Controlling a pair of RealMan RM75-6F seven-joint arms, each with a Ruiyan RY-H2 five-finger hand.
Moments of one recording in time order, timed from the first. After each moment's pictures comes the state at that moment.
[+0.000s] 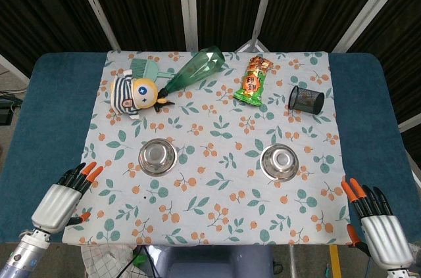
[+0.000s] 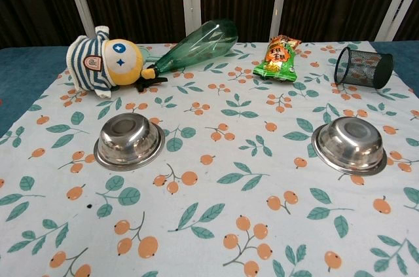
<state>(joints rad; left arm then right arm) -0.16 -1.20 0.09 -1.69 1.69 1.37 0.28 -0.07 -1.06 -0.09 -1.73 -1.75 1.55 -0.21</state>
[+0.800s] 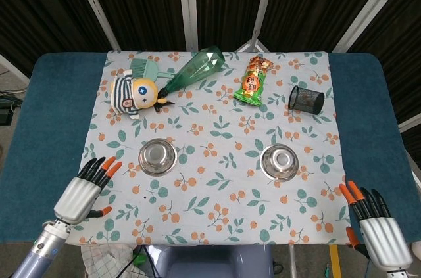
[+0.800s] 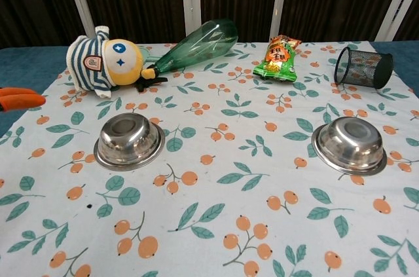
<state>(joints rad) -0.22 -1.34 0.03 -1.61 1.69 1.31 0.34 -0.06 -1.06 -0.10 -1.73 -1.75 1.53 -0.21</state>
